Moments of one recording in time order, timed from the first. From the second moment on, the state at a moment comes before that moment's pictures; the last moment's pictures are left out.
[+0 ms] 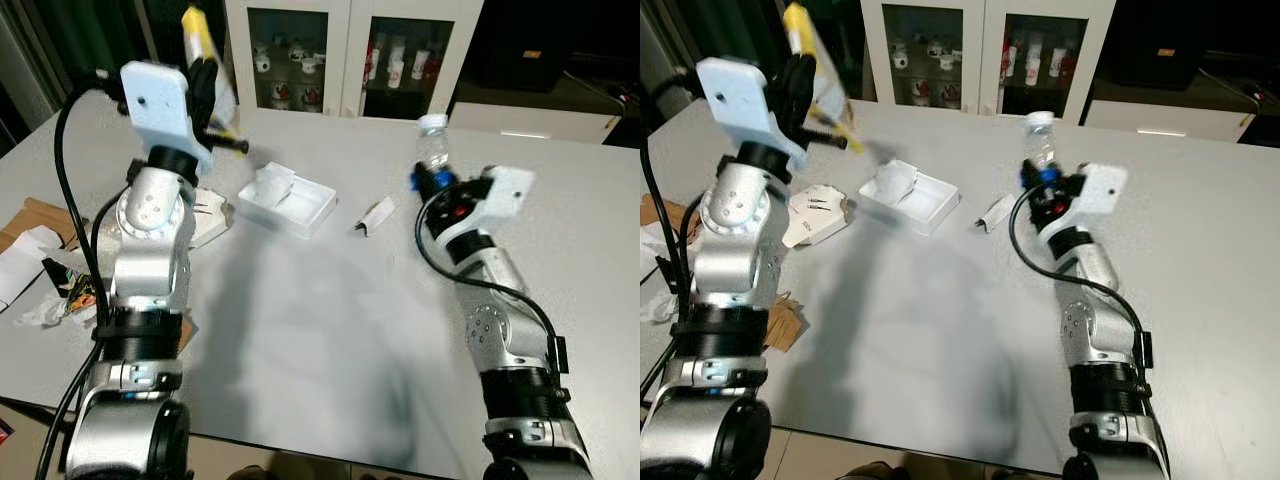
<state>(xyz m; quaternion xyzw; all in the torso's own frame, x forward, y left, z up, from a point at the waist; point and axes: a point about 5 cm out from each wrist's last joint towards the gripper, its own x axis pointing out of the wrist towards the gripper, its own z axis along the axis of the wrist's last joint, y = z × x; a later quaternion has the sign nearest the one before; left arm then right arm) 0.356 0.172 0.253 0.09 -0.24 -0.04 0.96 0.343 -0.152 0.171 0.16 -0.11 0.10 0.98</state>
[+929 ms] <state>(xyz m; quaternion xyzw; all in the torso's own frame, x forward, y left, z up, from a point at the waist) 0.355 0.191 0.213 0.11 -0.21 0.03 0.97 0.345 -0.154 0.166 0.18 -0.13 0.05 0.97</state>
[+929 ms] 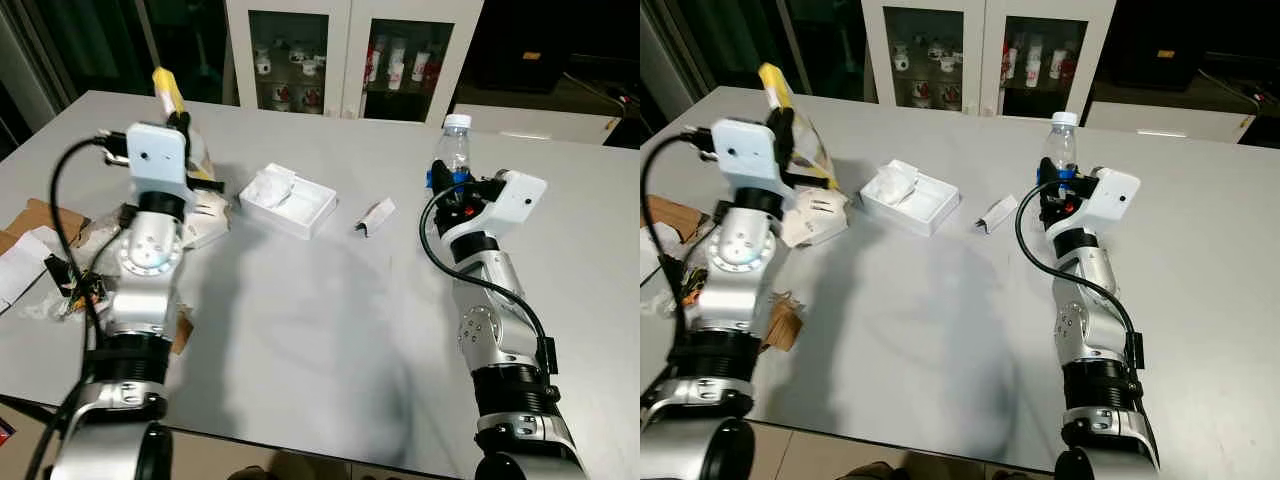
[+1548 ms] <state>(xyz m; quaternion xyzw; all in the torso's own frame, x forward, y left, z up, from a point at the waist) 0.353 0.185 0.212 0.10 -0.23 0.03 0.97 0.348 -0.152 0.181 0.17 -0.16 0.05 0.97</state>
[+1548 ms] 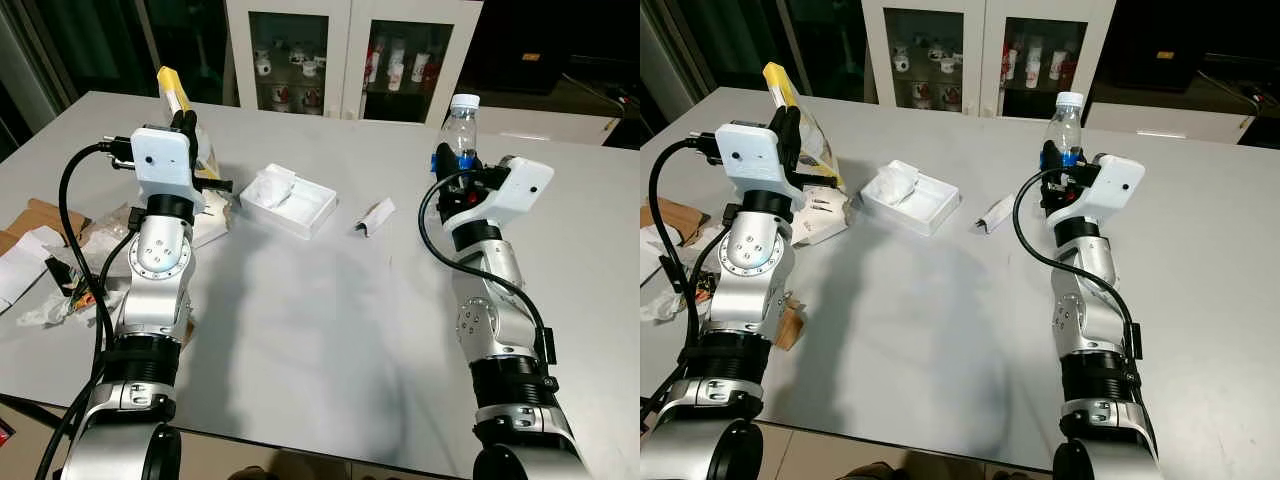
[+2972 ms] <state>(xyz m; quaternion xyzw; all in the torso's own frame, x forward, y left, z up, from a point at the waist) 0.353 0.182 0.212 0.11 -0.23 0.03 0.97 0.347 -0.154 0.188 0.16 -0.18 0.04 0.97</state>
